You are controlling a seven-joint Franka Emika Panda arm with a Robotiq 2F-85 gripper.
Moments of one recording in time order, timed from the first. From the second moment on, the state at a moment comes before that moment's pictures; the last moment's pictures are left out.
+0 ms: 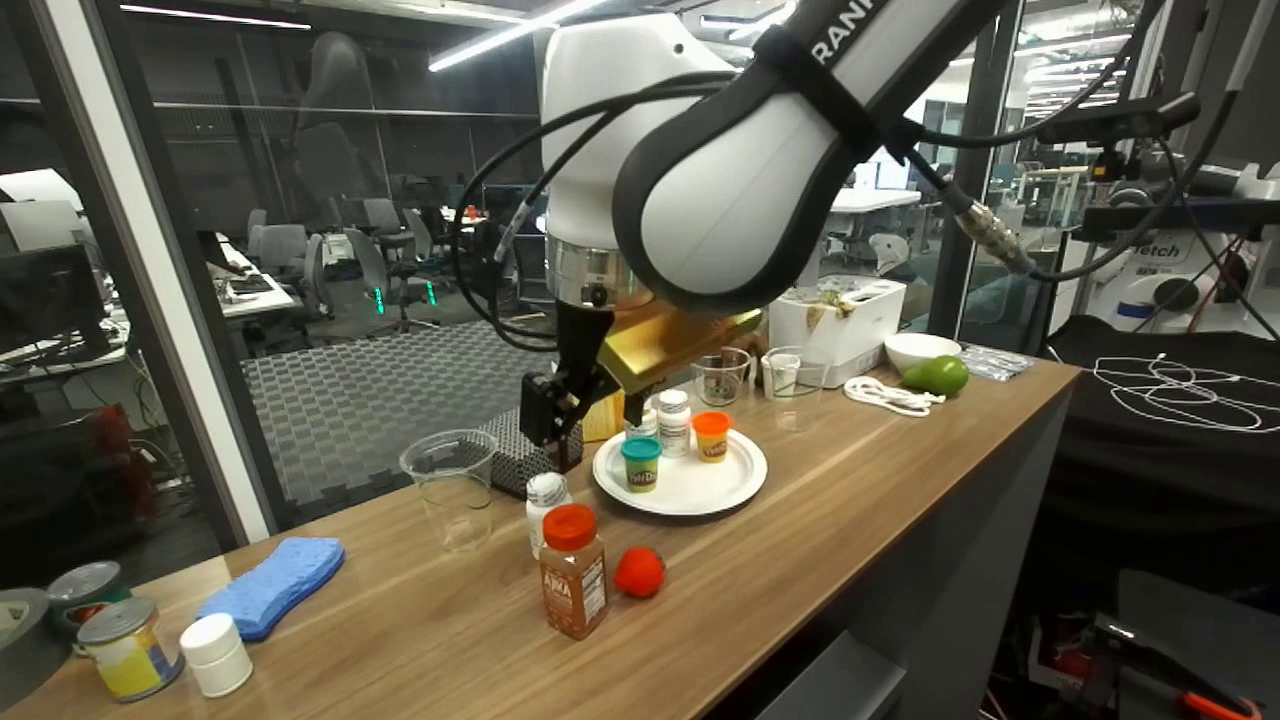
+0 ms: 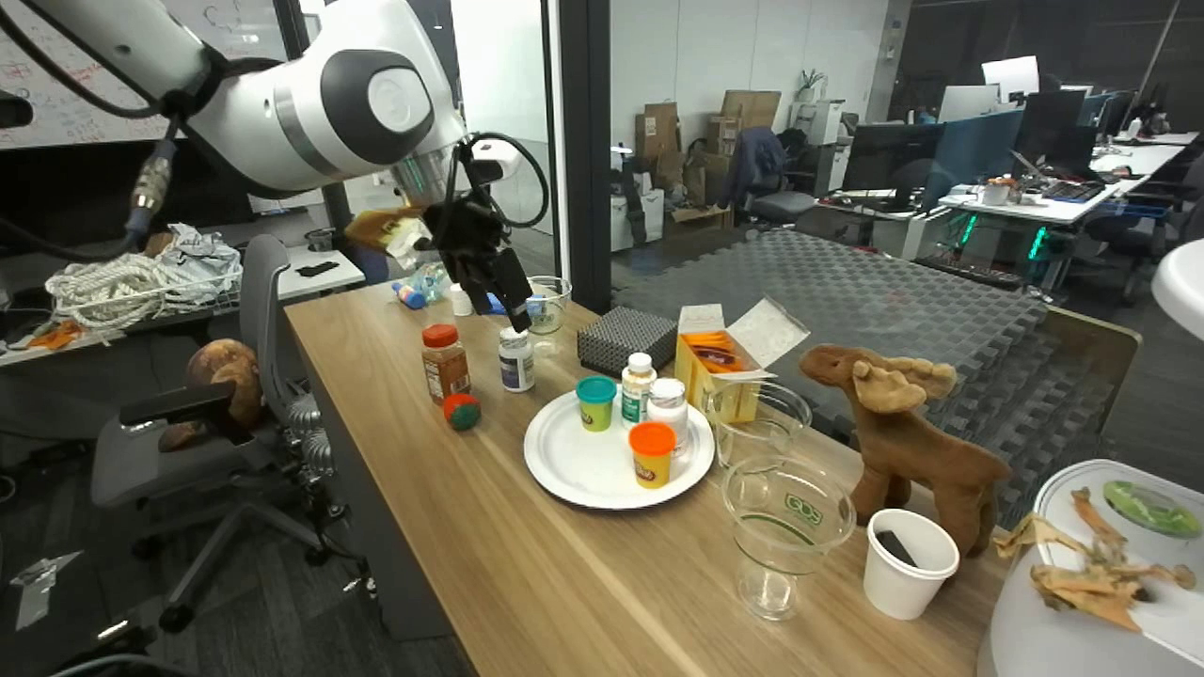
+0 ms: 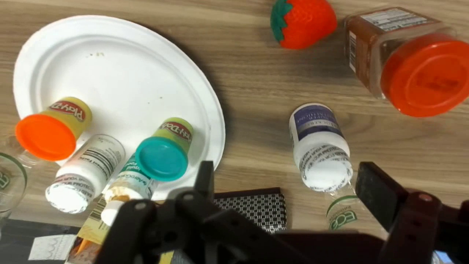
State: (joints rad) arm 0.37 0.30 -0.14 -2.08 -0.29 2.59 0.53
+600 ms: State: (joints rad) arm 0.24 0.32 0.00 -2.02 -0.09 2.48 0.43
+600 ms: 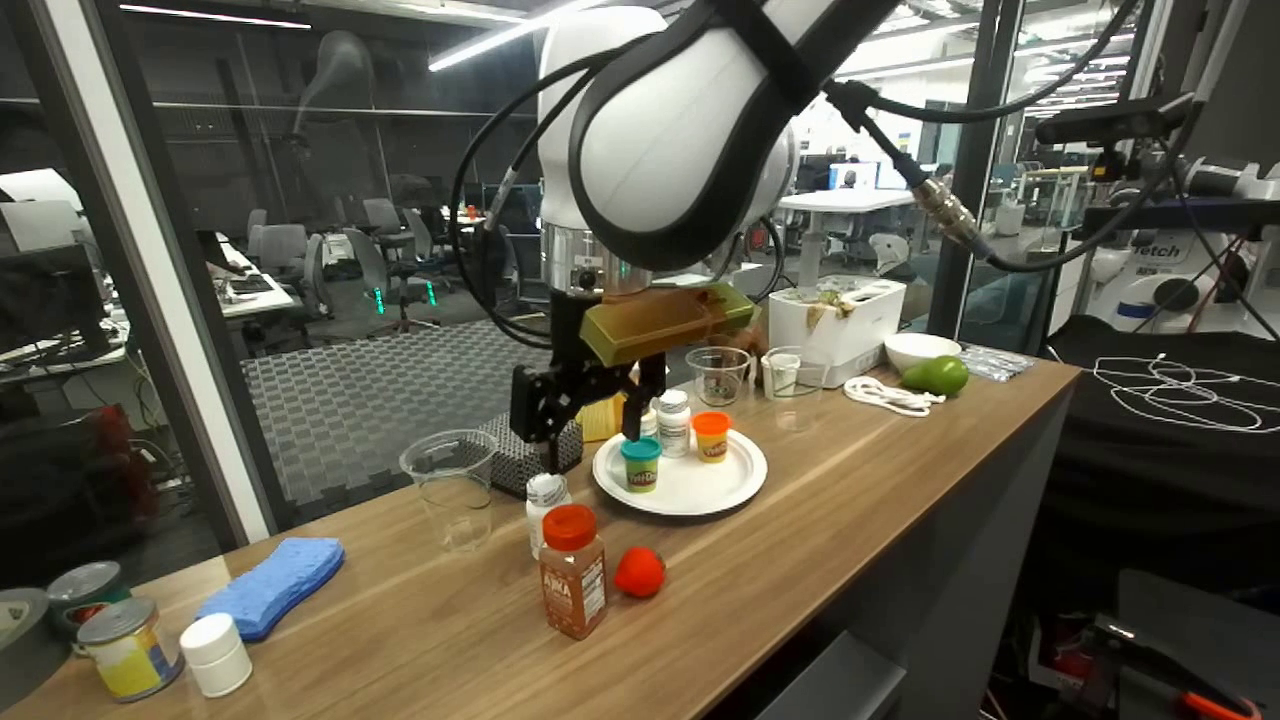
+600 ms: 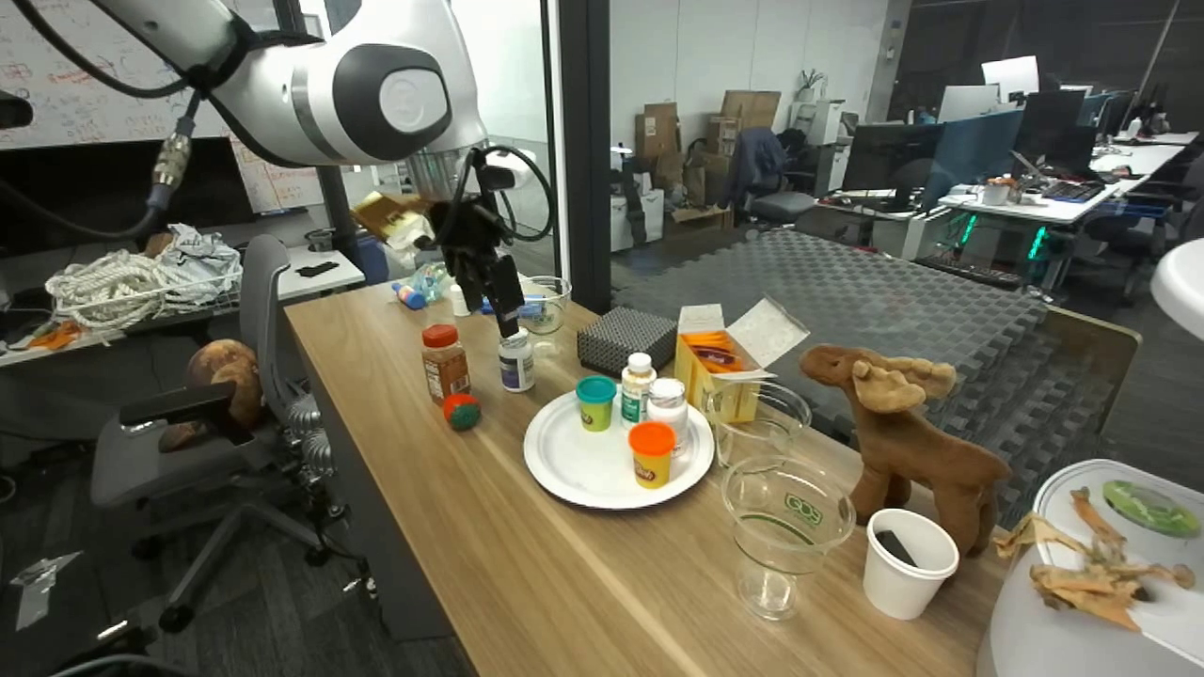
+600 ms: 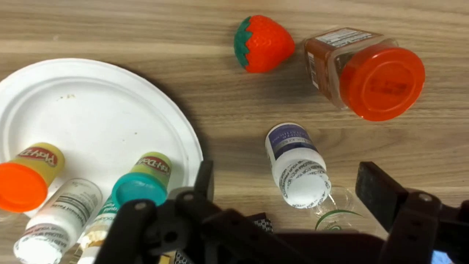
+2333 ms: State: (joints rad) arm 0.20 0.50 0.04 -1.88 0.00 2.55 0.28
